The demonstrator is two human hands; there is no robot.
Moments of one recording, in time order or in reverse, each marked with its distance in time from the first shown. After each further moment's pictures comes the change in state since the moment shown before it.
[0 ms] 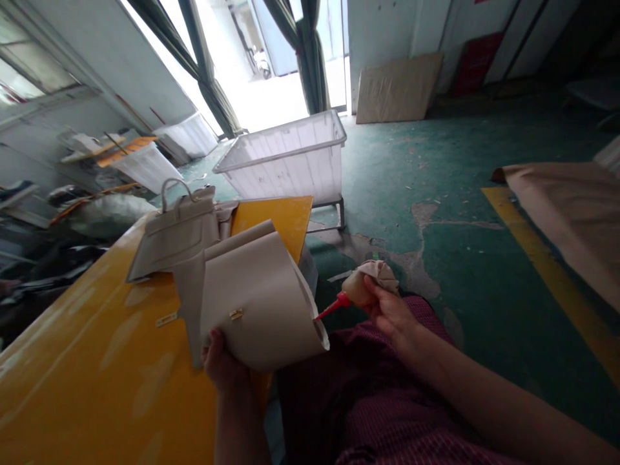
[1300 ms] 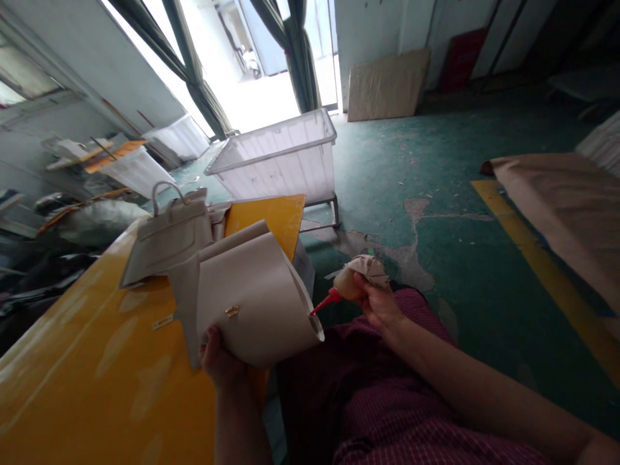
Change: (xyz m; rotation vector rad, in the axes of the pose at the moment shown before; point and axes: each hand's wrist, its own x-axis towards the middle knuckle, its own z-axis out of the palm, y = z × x) left_hand 0.005 -0.001 0.003 -0.048 0.025 -0.014; right_hand -0.014 0.002 0.007 -0.007 -0.075 -0.157
